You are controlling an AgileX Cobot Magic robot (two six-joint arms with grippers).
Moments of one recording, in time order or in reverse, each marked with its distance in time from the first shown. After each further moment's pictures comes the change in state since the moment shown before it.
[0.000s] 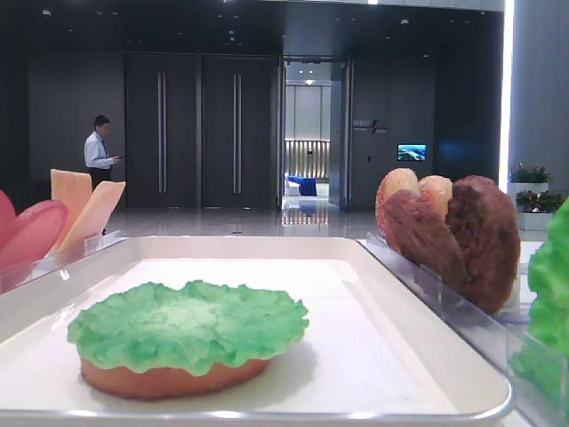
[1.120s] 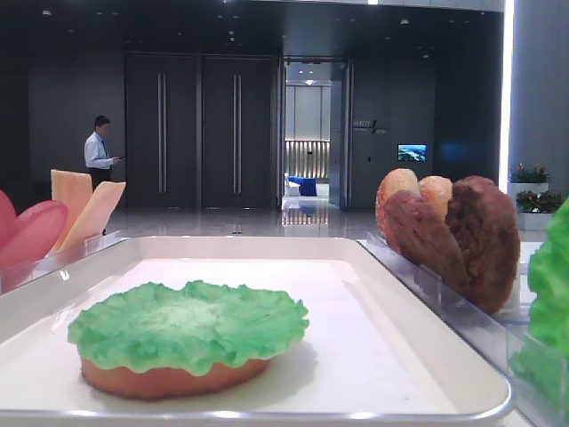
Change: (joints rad) left arm 0.000 0.000 0.000 0.000 0.000 0.000; right arm -0.263 -0.490 0.042 0.162 0.115 -0.248
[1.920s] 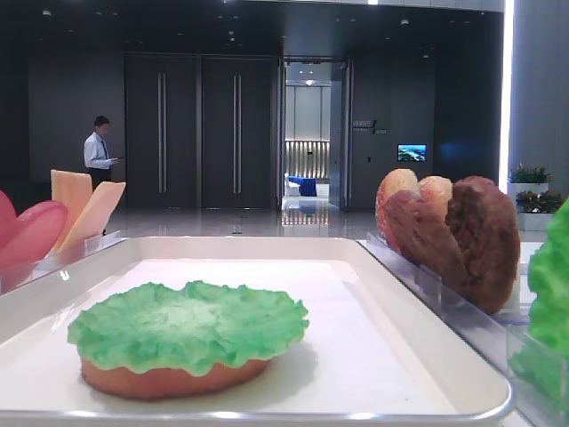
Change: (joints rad) left arm 0.000 0.000 0.000 0.000 0.000 0.000; right arm 0.000 -0.549 0.445 0.059 -0.075 -0.011
